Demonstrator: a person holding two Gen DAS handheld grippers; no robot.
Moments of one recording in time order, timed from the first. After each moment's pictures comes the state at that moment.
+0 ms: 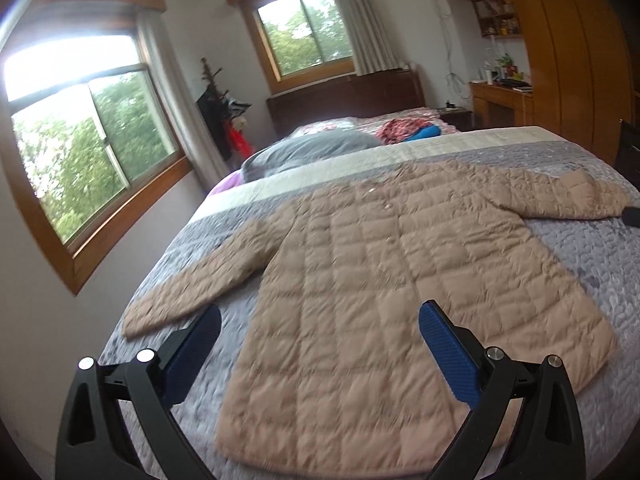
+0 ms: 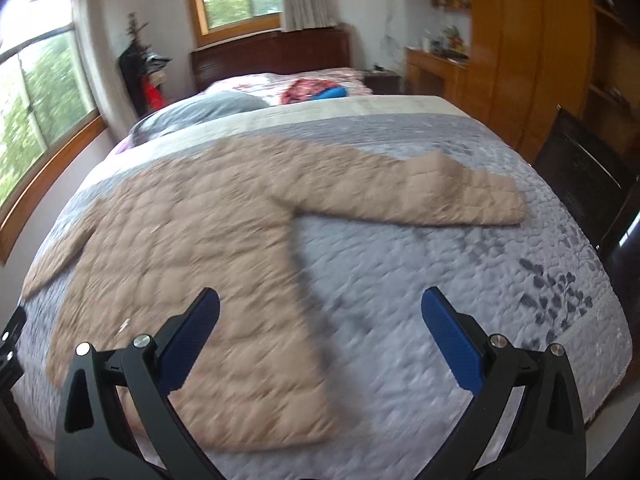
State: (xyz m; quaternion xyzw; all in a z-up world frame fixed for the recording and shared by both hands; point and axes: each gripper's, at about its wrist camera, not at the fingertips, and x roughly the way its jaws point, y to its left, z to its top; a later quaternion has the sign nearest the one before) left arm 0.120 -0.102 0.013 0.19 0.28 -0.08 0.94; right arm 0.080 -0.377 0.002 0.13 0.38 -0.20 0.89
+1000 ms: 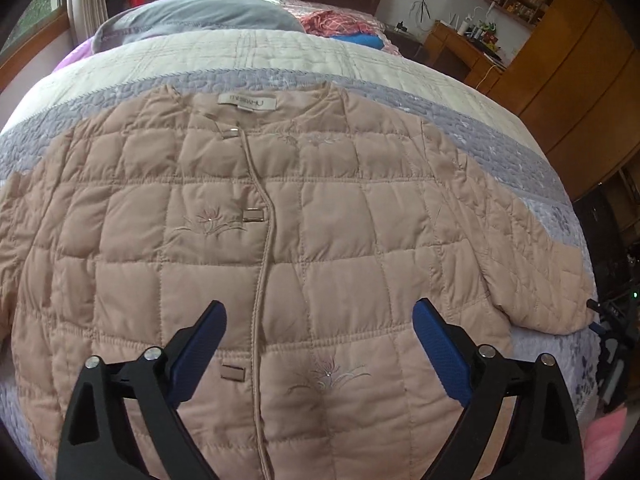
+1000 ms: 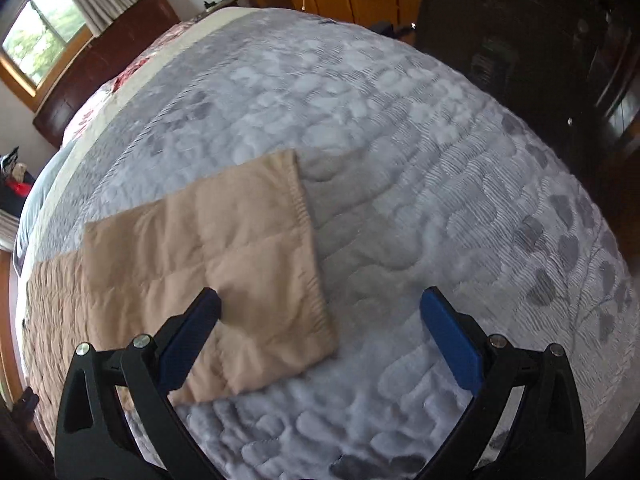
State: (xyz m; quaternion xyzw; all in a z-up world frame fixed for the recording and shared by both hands) left arm 0.412 -0.236 -0.107 0.01 0.55 -0.24 0.80; right arm 0.116 -0.746 -0.143 0.36 0.46 -0.33 0.75
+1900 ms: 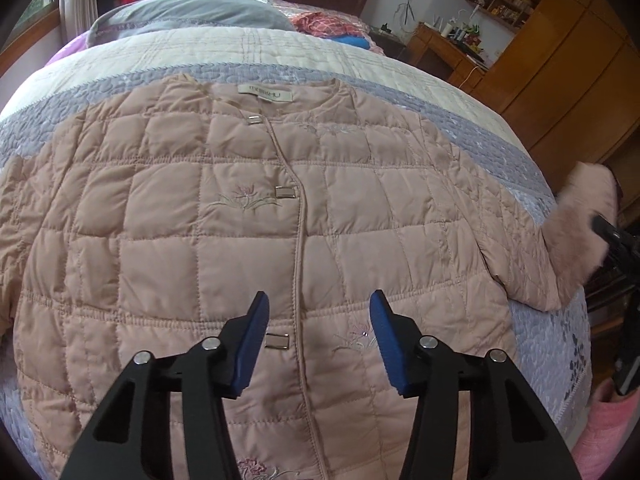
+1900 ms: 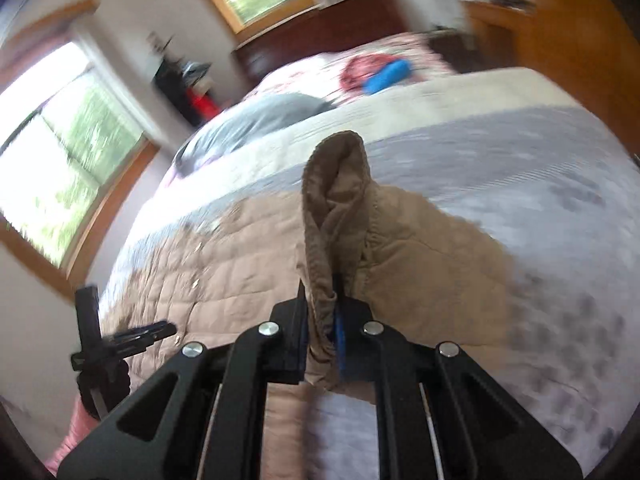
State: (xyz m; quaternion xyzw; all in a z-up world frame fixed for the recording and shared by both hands) left arm 0.407 -0.185 -0.105 0.00 0.54 -0.28 0.79; right arm 0.320 -0.475 -0.028 0.22 0.42 0.01 0.88
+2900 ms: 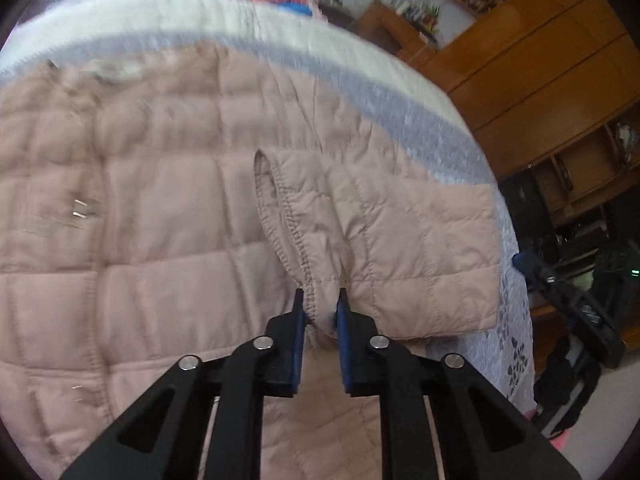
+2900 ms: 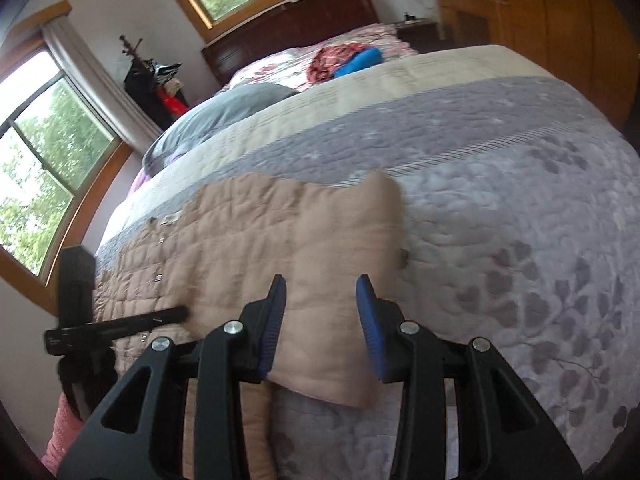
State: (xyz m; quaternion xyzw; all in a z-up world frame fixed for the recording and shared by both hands) left arm 0.413 -0.284 -0.112 -0.05 0.57 -0.37 0.73; right arm 0.262 -0.530 -0.056 0.26 0.41 -0.07 0.87
